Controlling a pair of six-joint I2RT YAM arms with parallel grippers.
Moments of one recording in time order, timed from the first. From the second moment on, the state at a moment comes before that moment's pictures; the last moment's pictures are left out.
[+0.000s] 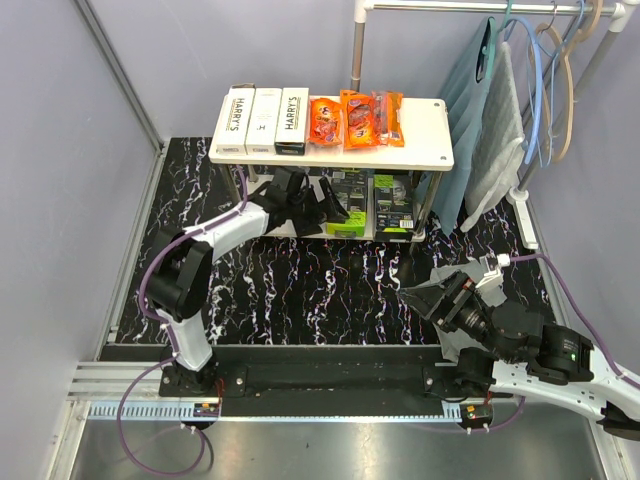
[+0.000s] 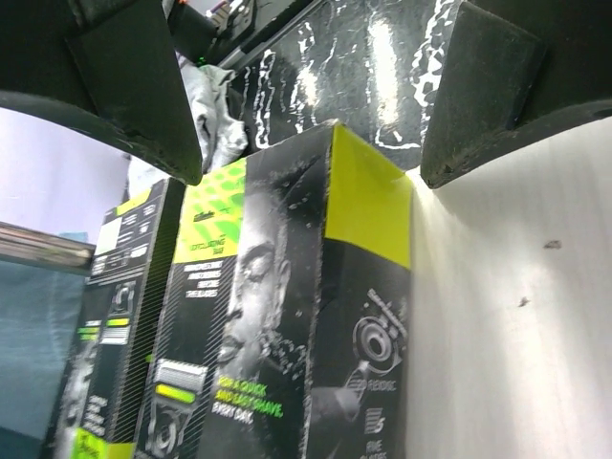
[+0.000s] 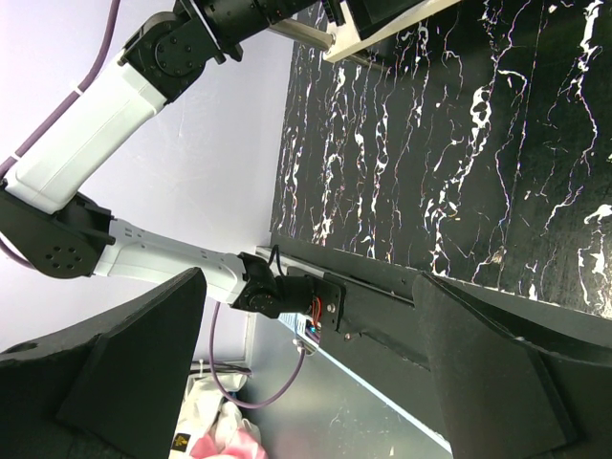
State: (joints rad) left arm -0.52 1.81 1.27 -0.20 0.33 -0.88; right arm 1.24 0.23 0.69 -0.70 0.50 1.26
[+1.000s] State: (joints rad) left arm -0.64 1.46 1.00 -0.21 0.23 -0.80; right arm 1.24 0.27 0.66 -0.65 0.47 1.26
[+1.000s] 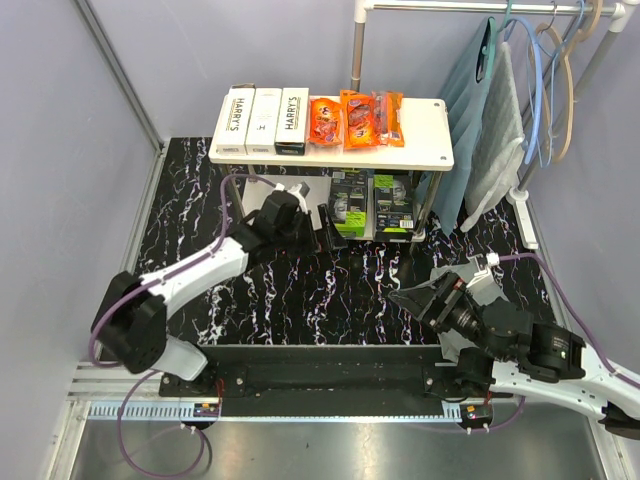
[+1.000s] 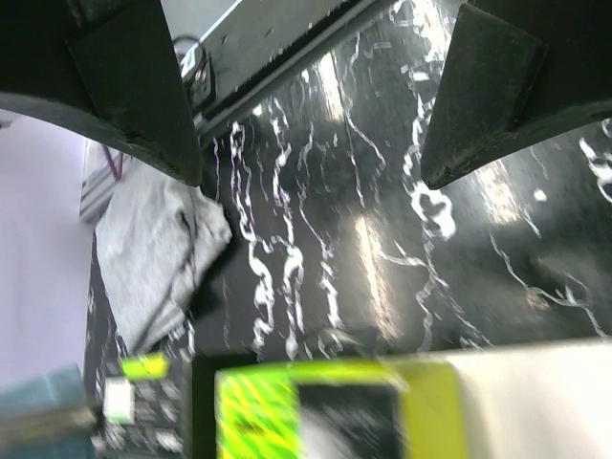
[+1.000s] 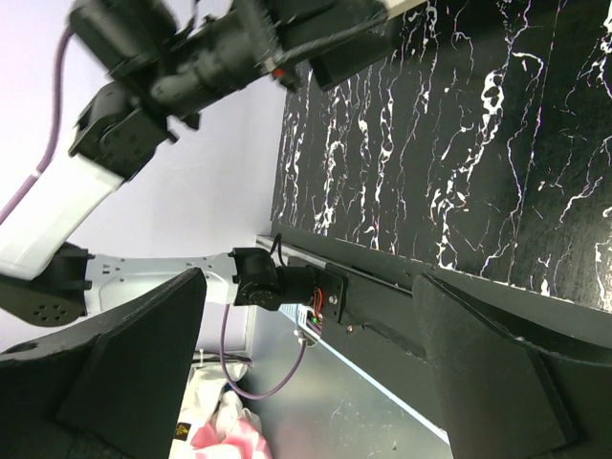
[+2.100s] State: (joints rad) left arm -0.78 0.86 1.13 -1.04 -0.40 -0.59; right arm 1.24 0.90 1.19 -1.18 0.60 1.23
